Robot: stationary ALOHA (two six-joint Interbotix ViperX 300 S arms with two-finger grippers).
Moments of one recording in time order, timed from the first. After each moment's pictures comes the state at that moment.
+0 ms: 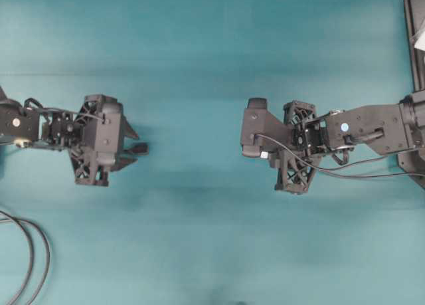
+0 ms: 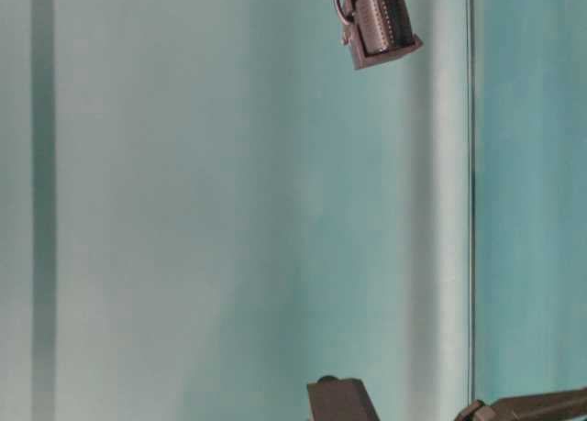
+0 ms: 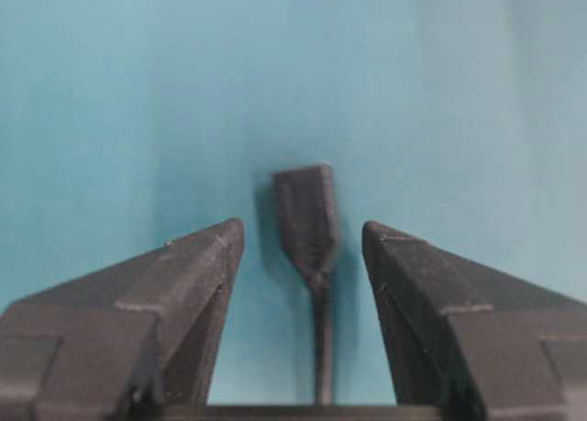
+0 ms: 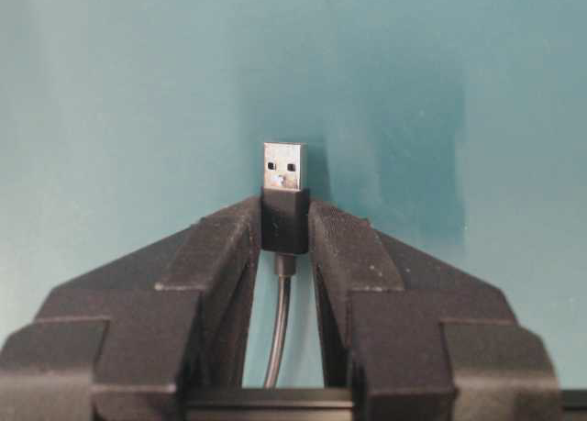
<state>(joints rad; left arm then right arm) 0.00 0.01 0.98 -0.01 -0.11 0.14 0.07 0.04 0.81 -0.05 0.38 0.29</state>
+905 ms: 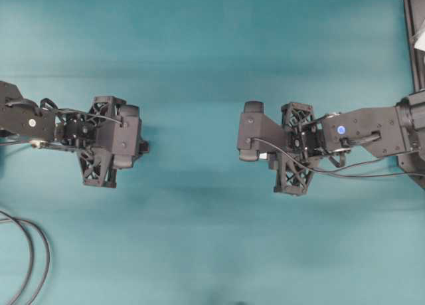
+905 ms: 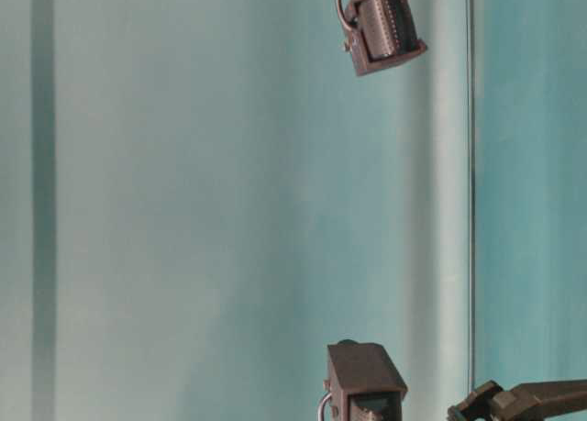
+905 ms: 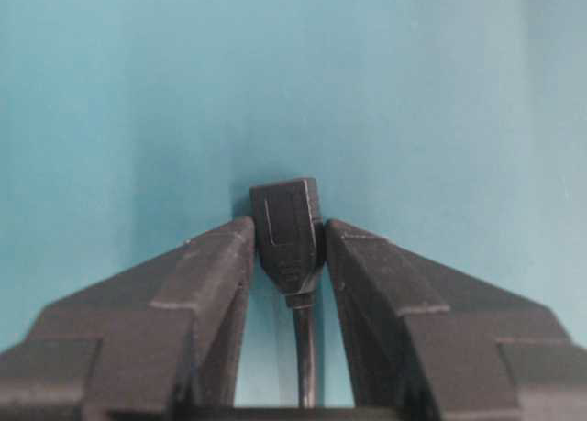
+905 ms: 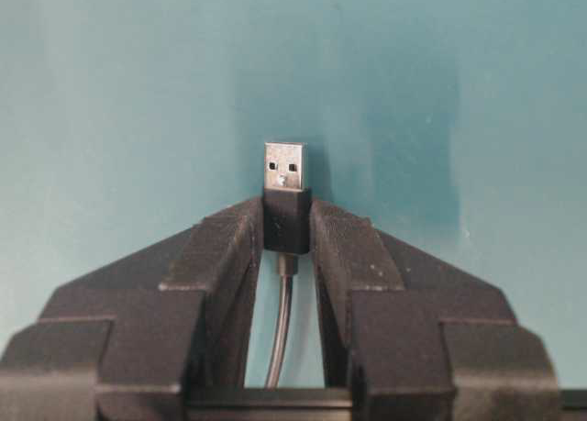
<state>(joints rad) -0.02 0.07 0.91 -0.01 0.03 0.14 0.09 0.05 0.78 -0.06 0.42 0.29</state>
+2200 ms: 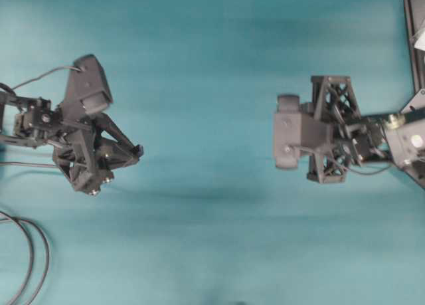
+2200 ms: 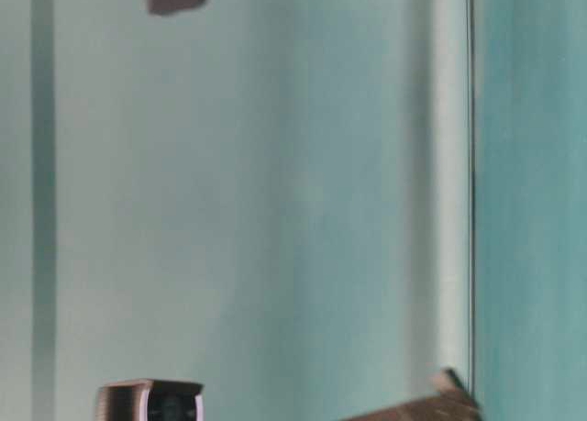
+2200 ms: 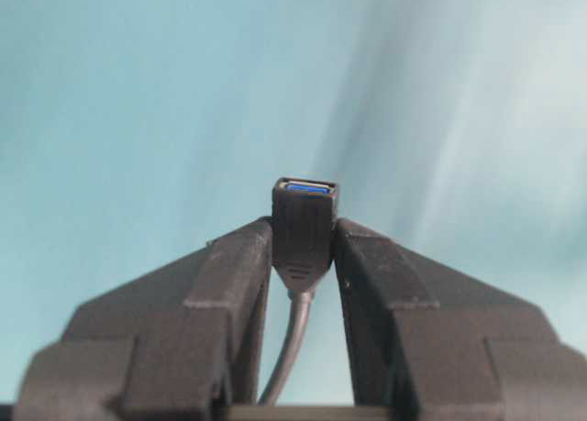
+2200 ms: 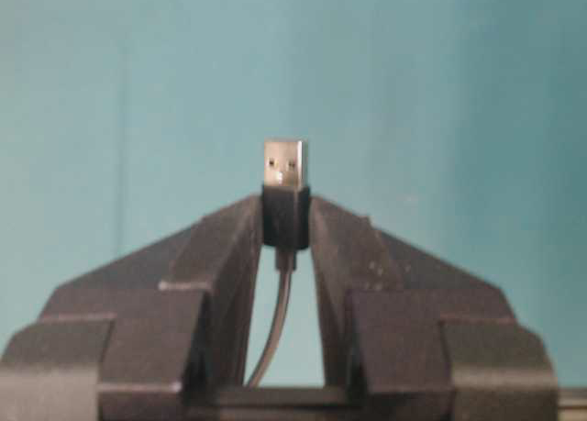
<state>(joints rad) -0.06 -0.32 0.82 -0.16 0.30 -0.41 0.25 -0.30 0.75 -0.56 0.83 0.52</state>
